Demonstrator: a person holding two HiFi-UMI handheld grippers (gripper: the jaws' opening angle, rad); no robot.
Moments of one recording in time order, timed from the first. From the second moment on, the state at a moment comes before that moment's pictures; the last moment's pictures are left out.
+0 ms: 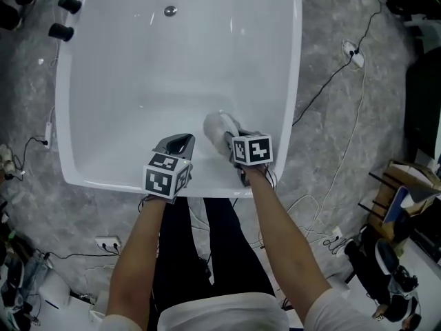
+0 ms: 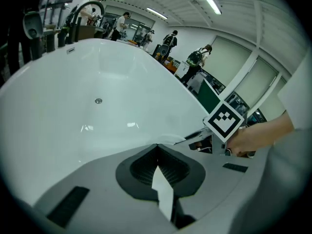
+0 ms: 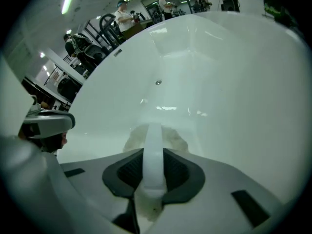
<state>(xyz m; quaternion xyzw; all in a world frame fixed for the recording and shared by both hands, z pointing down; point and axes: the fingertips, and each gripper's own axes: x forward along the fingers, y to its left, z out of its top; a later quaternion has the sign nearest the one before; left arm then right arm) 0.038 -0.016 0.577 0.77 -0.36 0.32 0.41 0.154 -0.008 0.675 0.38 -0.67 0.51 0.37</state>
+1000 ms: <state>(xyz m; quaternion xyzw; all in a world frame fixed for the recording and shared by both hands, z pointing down) 0.030 0.063 0.261 0.81 -0.45 0.21 0.30 0.175 0.056 0.312 0.36 -0.84 0.37 0.19</state>
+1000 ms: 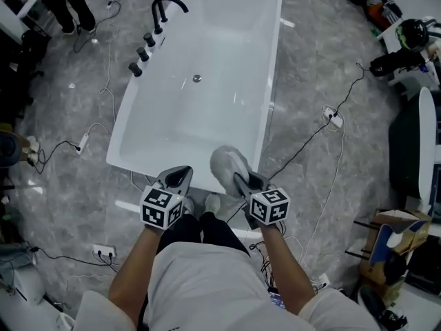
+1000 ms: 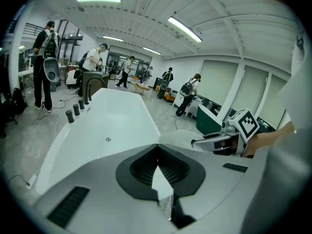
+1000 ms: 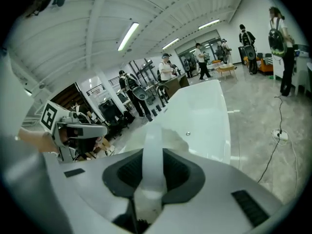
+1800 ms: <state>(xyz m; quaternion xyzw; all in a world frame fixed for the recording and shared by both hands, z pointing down) -0.051 0.092 0.130 0.84 -0.49 0.11 0.21 0.131 0.099 0.144 0.41 -0.87 0.27 0.08</state>
